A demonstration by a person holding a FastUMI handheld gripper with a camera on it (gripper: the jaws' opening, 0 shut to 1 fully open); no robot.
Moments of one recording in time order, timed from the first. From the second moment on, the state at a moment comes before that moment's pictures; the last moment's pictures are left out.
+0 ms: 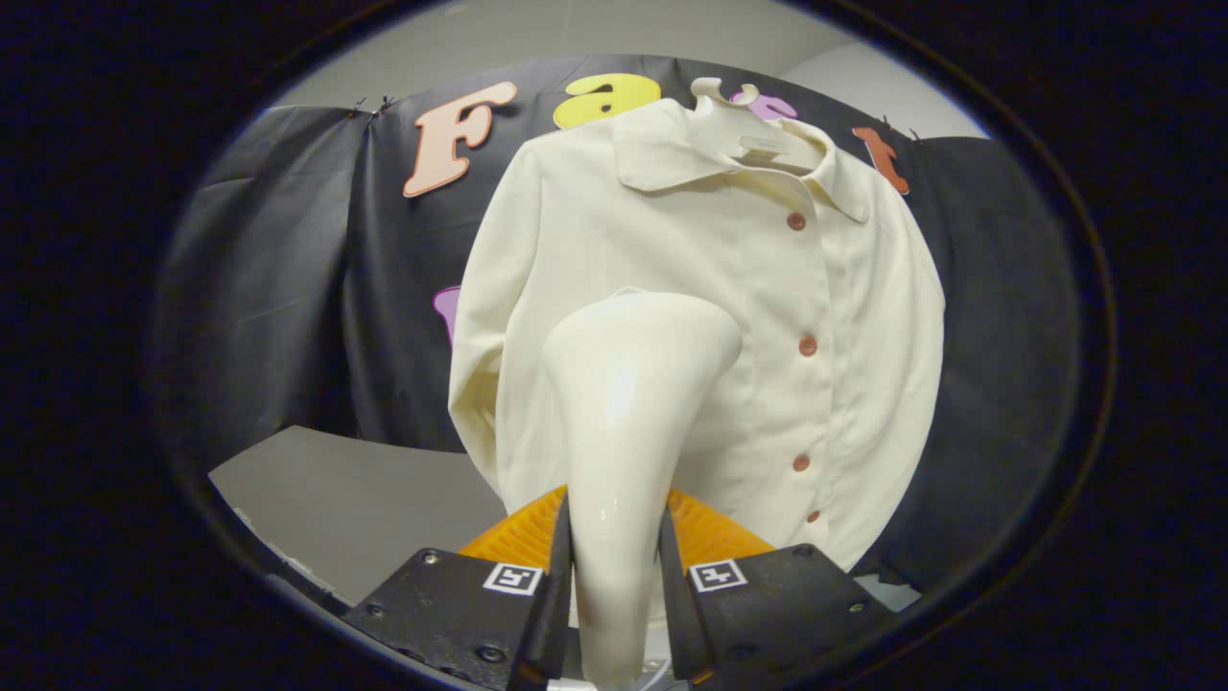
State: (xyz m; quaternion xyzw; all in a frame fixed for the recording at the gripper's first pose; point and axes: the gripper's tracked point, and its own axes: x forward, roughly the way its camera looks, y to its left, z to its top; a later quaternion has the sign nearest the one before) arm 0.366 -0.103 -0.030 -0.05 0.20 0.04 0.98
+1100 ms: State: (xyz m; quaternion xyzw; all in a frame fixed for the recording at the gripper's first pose) arm 0.291 -0.149 -0.241 0.01 0.30 0.08 0.95
